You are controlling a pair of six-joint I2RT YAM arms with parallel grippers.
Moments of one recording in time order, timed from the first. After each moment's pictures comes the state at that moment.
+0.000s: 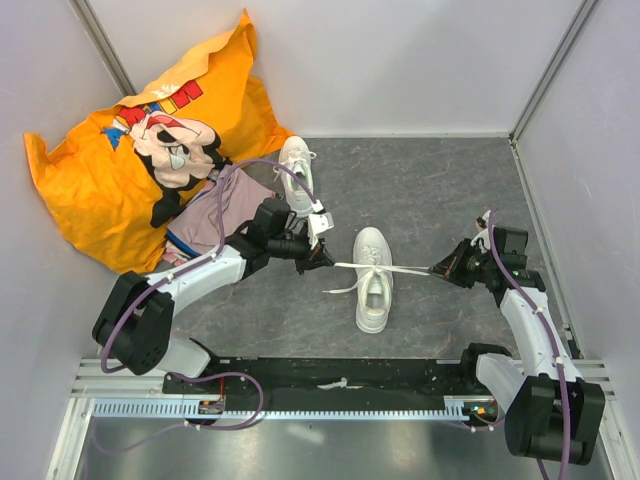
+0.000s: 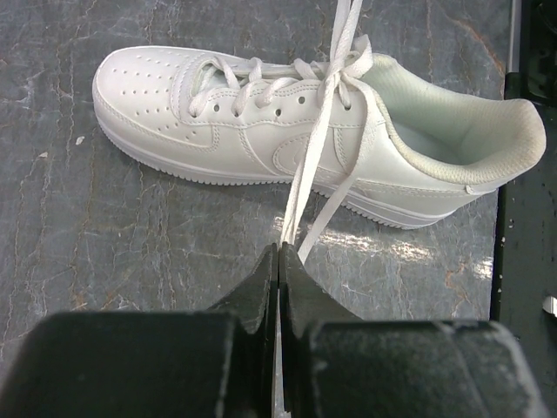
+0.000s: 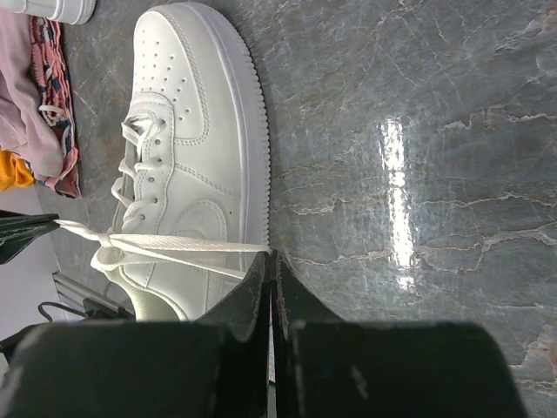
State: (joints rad) left arm -0.59 1.43 0.83 -0.02 0.71 0.33; right arm -0.14 0.94 0.56 -0.49 -0.55 0.46
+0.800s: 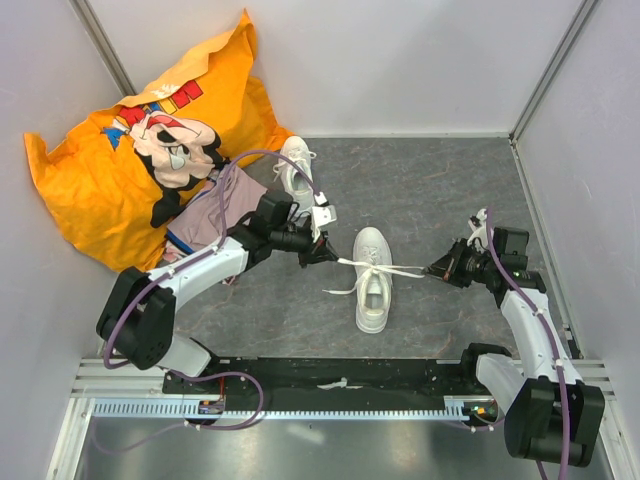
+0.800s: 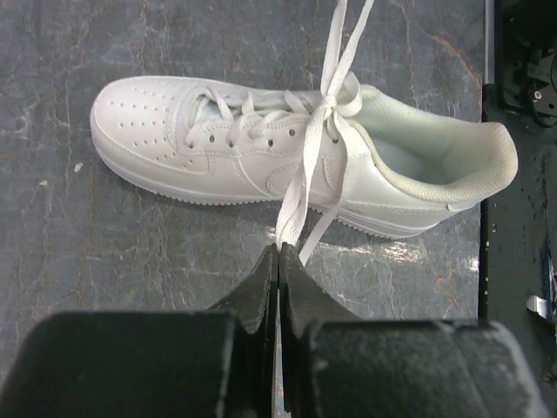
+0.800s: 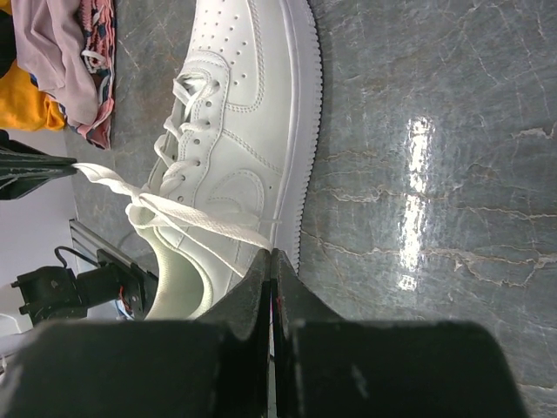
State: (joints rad) left arm -0.58 1.46 0.91 -0.08 0.77 0.34; right arm -0.14 0.93 0.56 -0.49 -0.71 0.39
